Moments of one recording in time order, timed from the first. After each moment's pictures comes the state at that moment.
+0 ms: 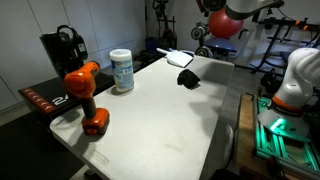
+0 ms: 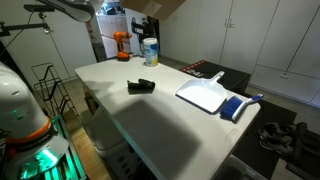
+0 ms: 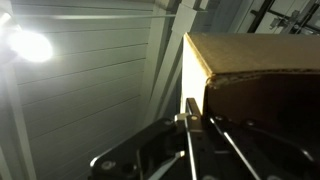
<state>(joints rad) 0.16 -0.32 0.27 -2.24 -2.10 1.31 -0.21</state>
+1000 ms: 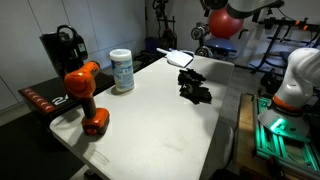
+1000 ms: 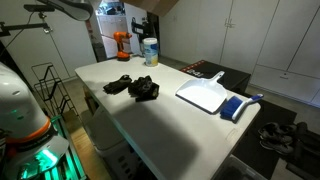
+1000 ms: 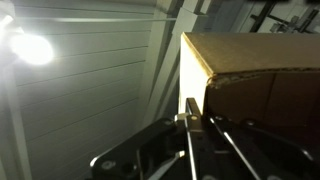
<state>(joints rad) 0.17 -0.34 0.27 -2.24 -2.09 1.30 -0.24</state>
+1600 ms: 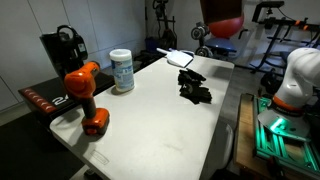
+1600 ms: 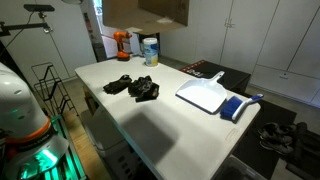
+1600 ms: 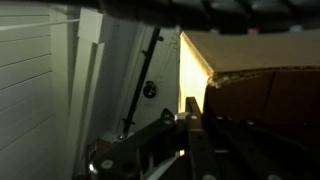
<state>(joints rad) 0.19 -0.34 0.25 -2.04 -1.67 1.26 -0.23</state>
